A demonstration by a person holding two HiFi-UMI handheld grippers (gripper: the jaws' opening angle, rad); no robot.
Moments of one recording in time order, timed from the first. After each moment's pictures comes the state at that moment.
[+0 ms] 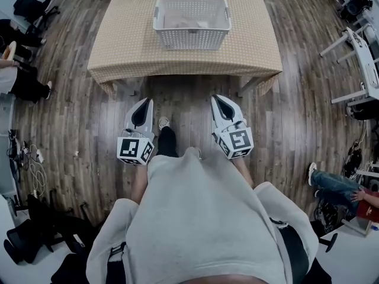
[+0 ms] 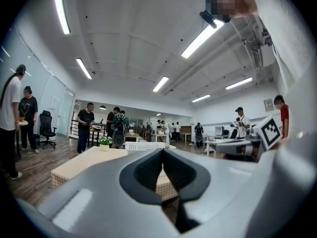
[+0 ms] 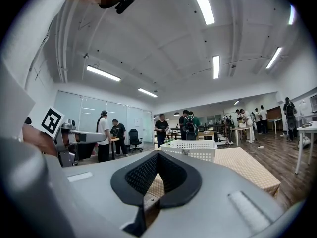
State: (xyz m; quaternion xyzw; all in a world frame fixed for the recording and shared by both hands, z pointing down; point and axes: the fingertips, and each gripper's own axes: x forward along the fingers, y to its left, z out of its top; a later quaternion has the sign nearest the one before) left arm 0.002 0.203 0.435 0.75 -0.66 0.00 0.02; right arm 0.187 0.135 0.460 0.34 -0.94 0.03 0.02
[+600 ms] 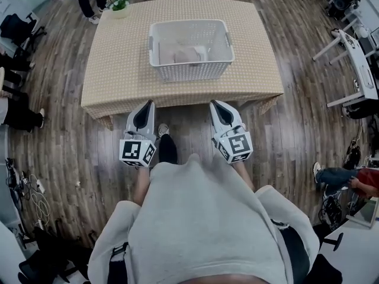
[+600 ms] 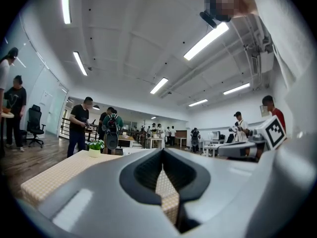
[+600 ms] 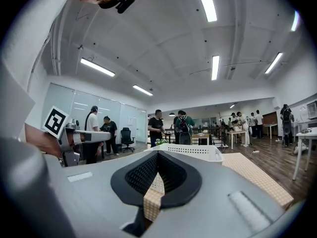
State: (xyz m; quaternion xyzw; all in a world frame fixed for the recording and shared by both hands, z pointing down) left arm -0.072 0.045 0.441 0.78 -0.63 -0.02 0.01; right arm 0.115 0.003 0.464 0.38 -0.93 0.01 0.03
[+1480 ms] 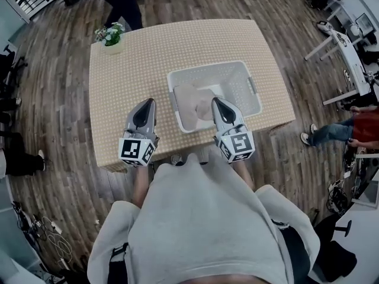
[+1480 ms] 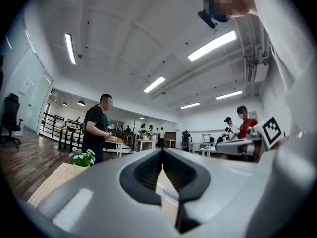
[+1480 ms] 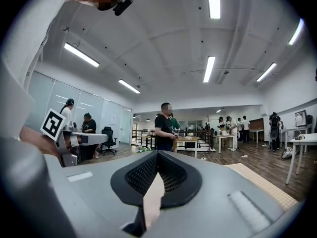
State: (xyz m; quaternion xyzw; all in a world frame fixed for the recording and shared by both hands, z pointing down) left arm -0.236 -0.204 0.410 0.83 -0.56 -0.03 0.01; right arm -0.042 -0.219 0.423 0.46 -0.89 0.01 0.03
